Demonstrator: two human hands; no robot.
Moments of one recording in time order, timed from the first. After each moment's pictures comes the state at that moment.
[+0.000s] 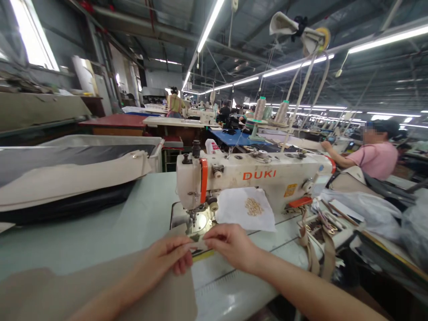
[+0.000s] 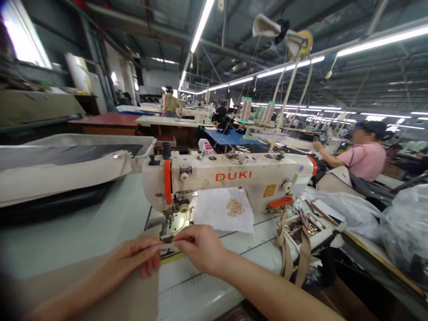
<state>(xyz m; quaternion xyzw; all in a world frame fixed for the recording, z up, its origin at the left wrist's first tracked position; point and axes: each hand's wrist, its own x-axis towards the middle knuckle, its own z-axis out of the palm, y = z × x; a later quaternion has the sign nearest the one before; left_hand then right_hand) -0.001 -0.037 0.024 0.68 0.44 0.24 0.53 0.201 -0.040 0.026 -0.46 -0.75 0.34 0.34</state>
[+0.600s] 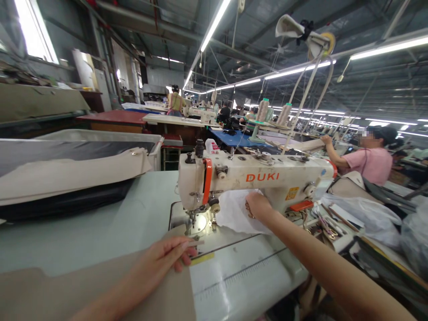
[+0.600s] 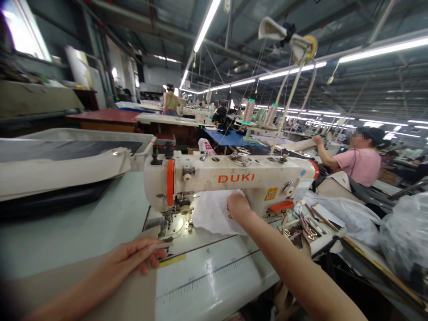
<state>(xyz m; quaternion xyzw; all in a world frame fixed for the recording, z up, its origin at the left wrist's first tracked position) 0.001 -0.041 0.025 0.64 0.48 0.31 0.52 0.286 0.047 0.037 -0.69 -0.72 0.00 -0.04</state>
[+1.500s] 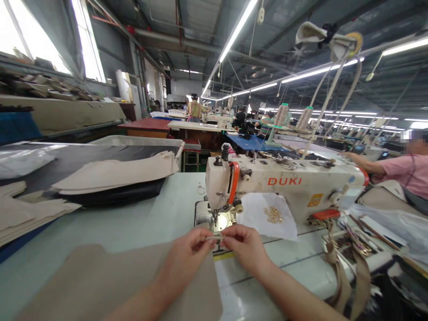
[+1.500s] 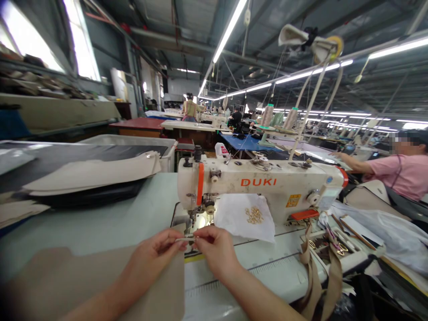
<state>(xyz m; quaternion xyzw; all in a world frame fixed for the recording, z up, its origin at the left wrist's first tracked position) 0.007 -0.058 0.027 0.65 0.52 0.39 0.39 0.169 -0.040 0.003 -0.45 -0.52 0.52 0.51</state>
